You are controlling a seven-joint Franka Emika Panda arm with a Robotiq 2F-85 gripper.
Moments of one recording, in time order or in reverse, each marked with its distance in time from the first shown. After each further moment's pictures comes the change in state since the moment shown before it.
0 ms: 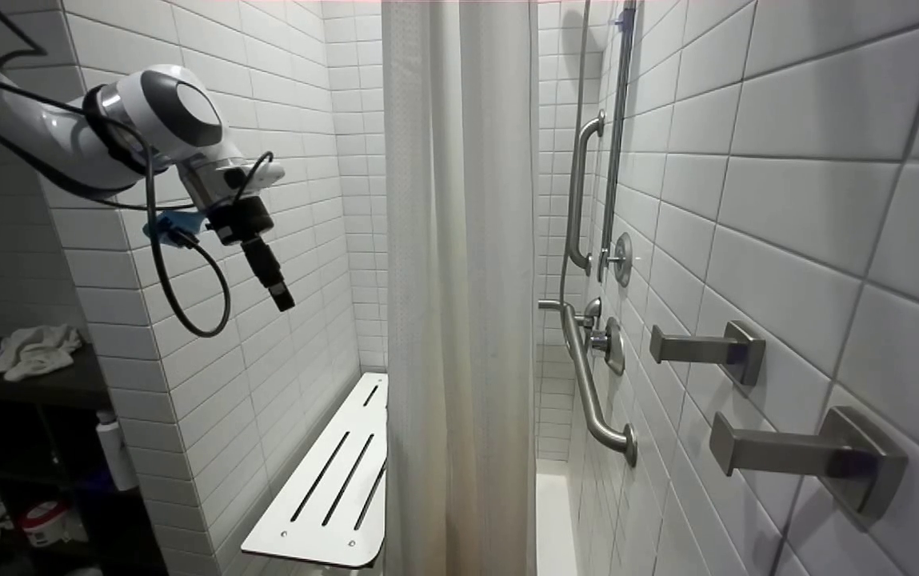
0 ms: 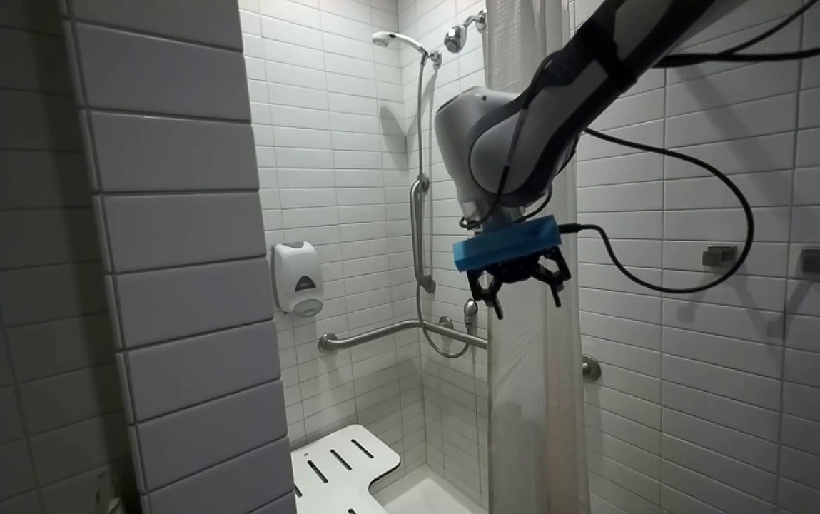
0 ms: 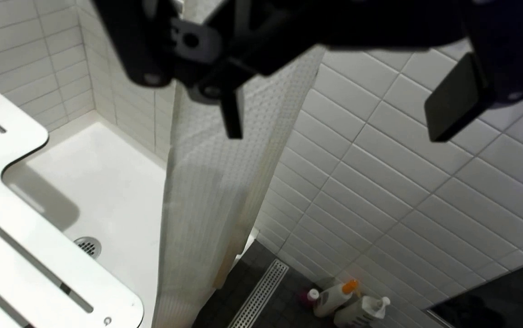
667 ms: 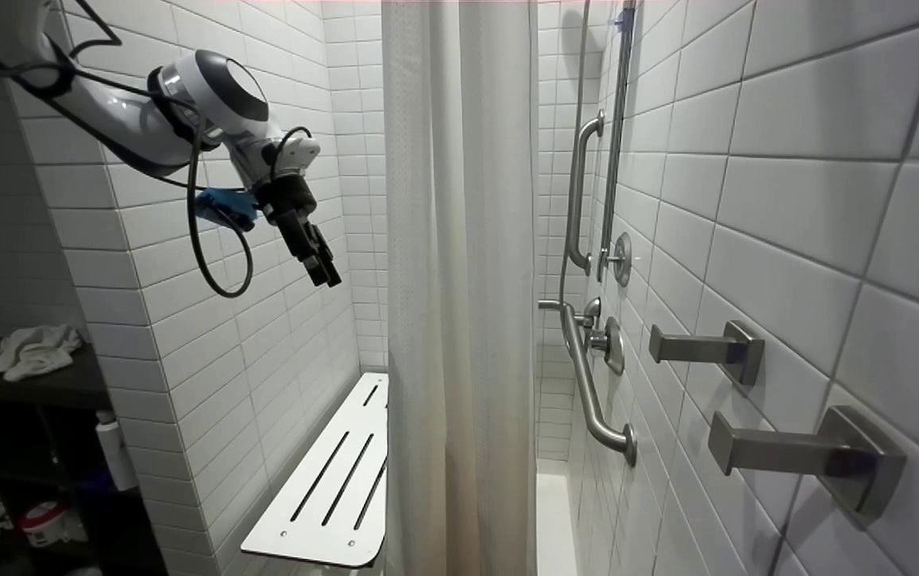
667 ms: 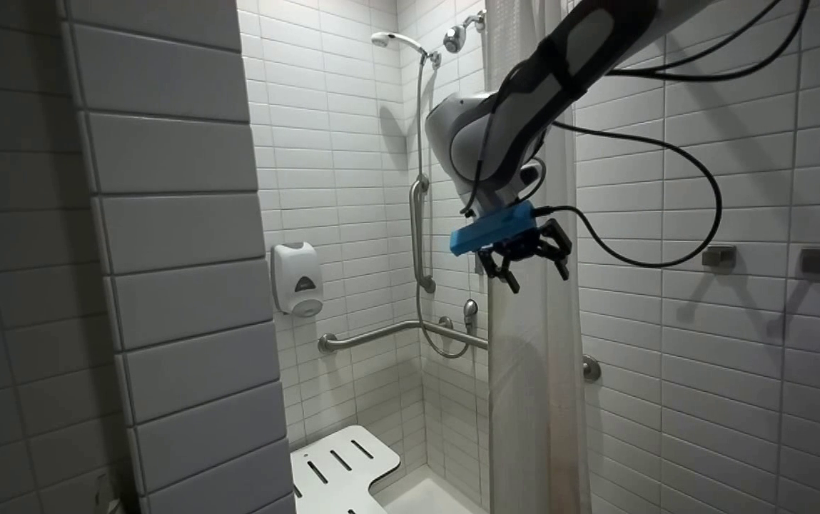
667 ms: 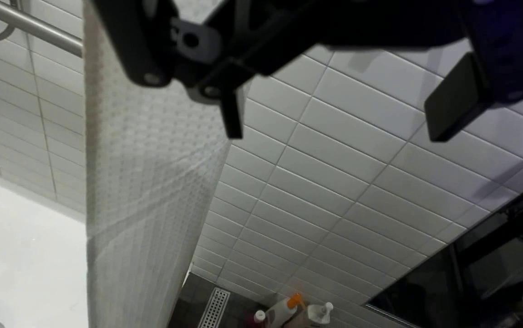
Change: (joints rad) arm 0.019 0.143 -0.086 0.223 -0.088 -0.218 0.184
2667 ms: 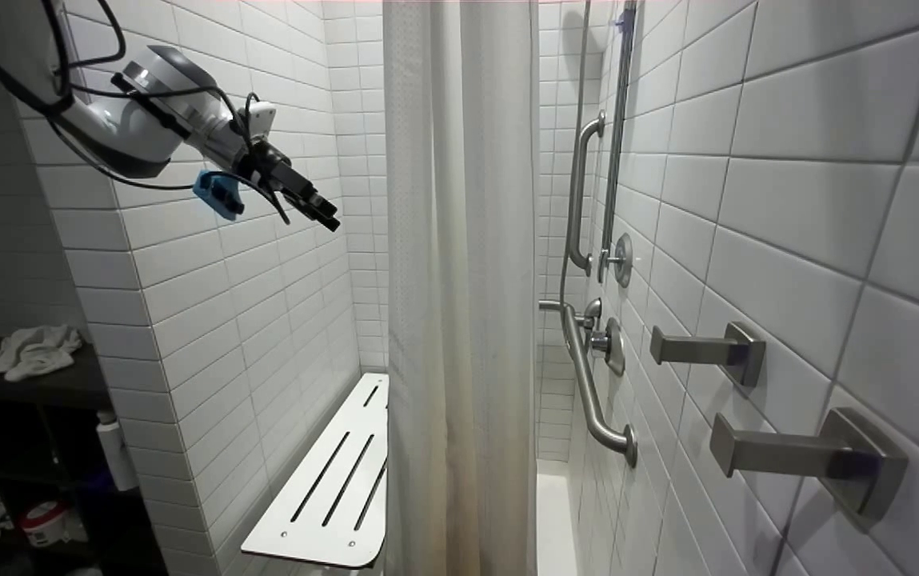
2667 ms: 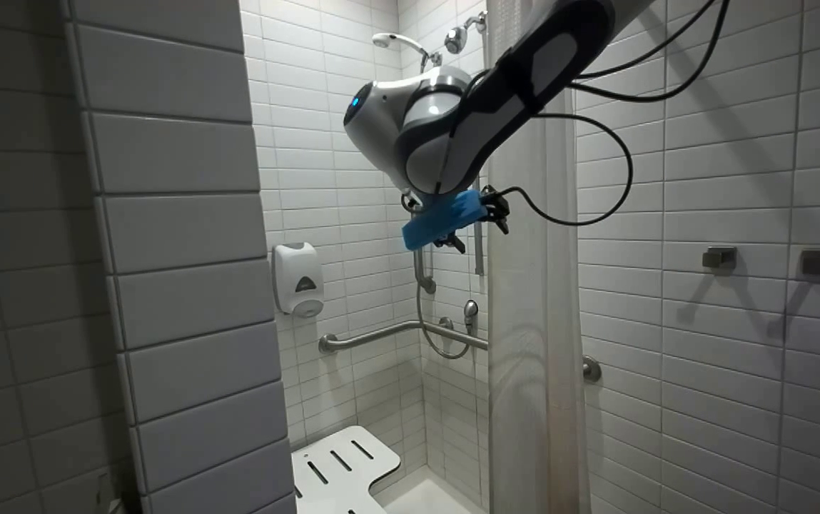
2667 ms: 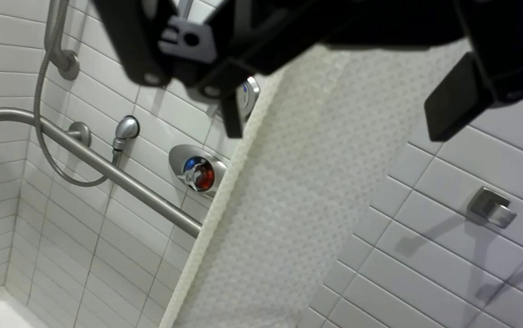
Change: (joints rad) arm 0.207 0.128 -0.004 0.201 -0.417 -0.082 0.057
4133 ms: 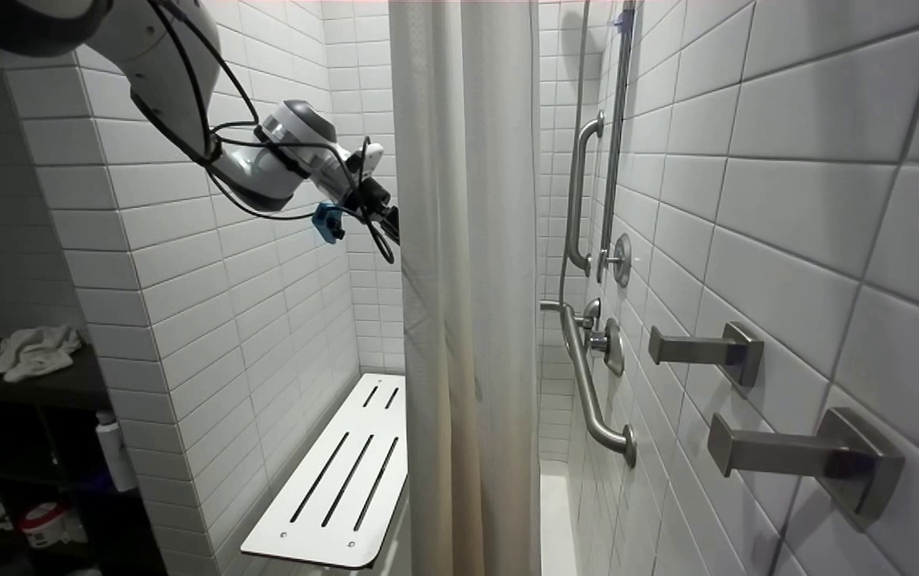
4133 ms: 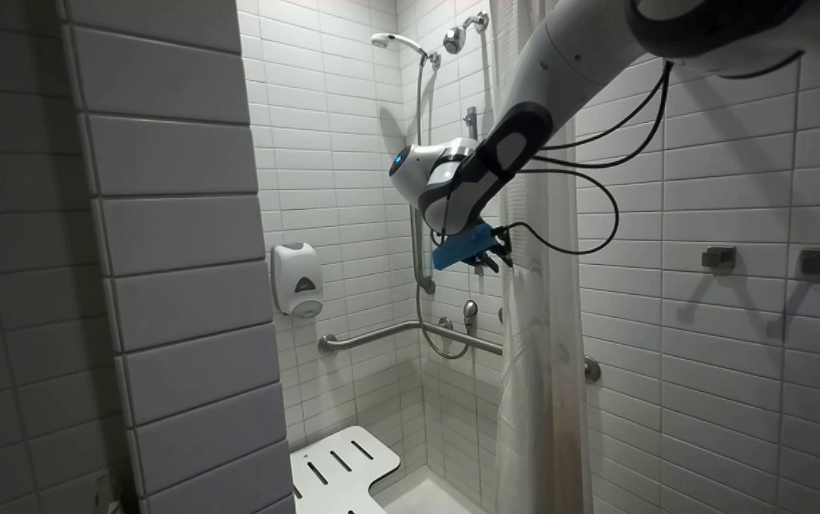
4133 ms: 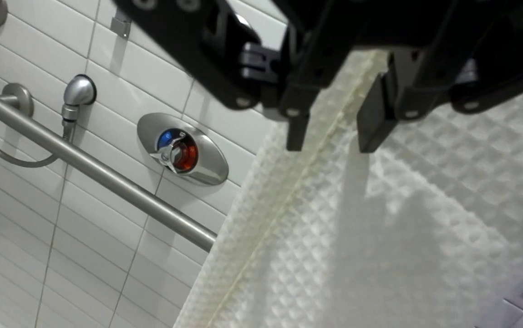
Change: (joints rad) arm -0.113 0.317 -0.146 0.289 0.040 0.122 -0.105
